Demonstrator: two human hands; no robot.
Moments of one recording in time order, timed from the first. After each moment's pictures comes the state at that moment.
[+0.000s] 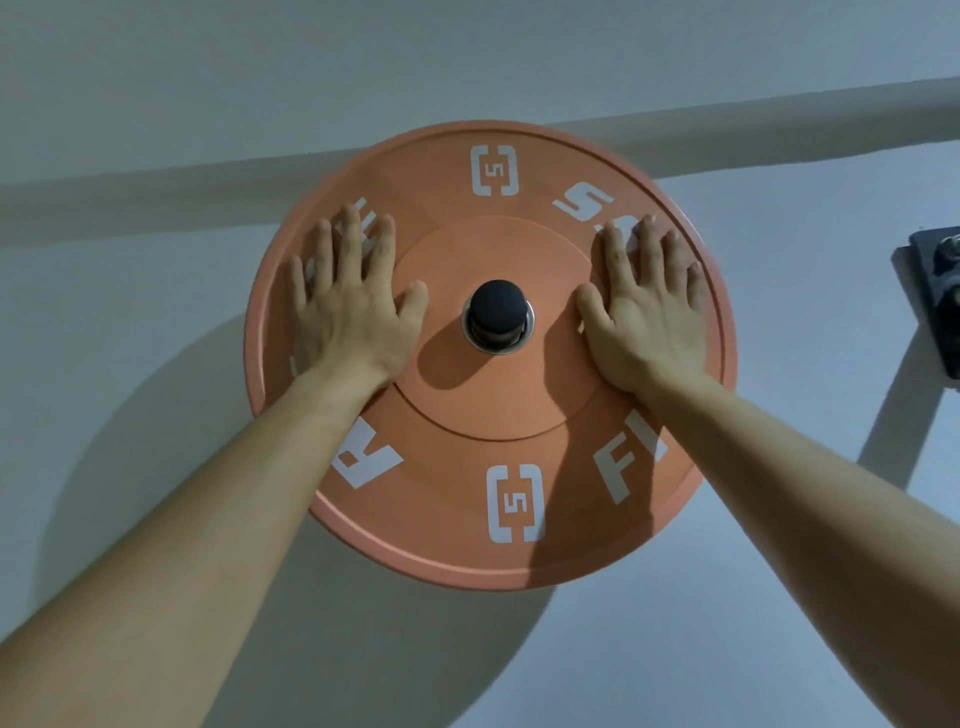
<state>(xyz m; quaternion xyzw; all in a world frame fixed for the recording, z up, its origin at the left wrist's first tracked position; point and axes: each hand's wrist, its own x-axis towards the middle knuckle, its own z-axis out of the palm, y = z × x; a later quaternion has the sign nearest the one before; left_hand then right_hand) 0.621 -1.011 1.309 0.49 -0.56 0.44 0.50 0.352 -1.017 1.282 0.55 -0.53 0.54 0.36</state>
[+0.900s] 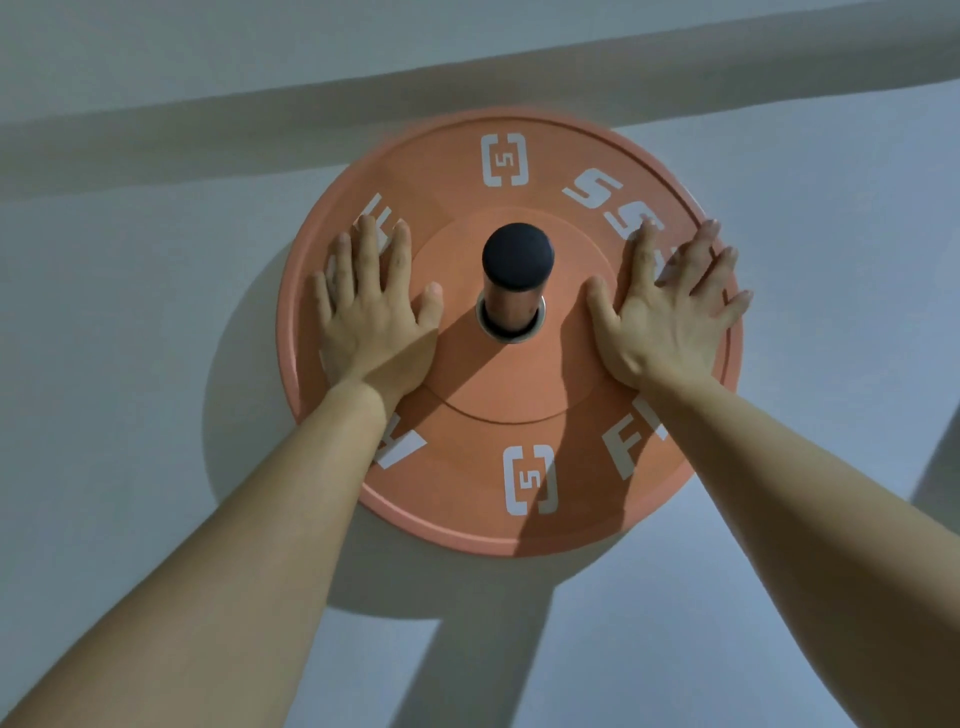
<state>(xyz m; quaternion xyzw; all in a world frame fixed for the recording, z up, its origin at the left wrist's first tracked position) 0.618 -1.099 1.290 0.50 -0.56 0.42 0.51 0.357 -1.089 1.271 0.50 -0.59 0.56 0.30</state>
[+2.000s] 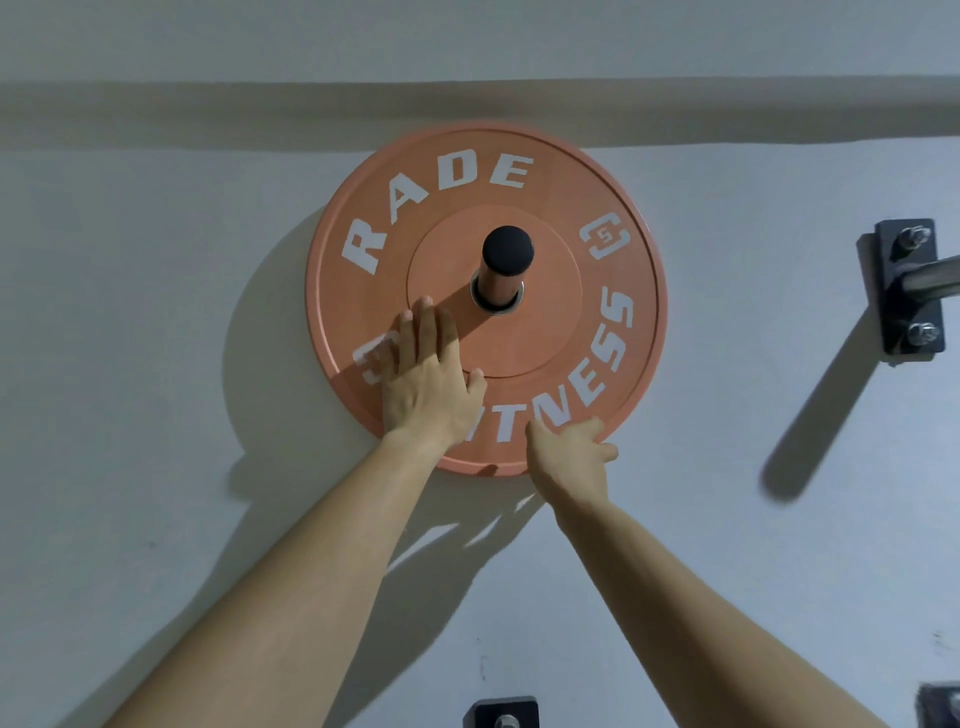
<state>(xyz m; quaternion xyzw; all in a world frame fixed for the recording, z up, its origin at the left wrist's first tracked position) 0.574 -1.044 1.184 0.55 -0.64 0.33 0.42 0.436 -1.007 1.128 0.48 -0.63 0.59 -0.17</state>
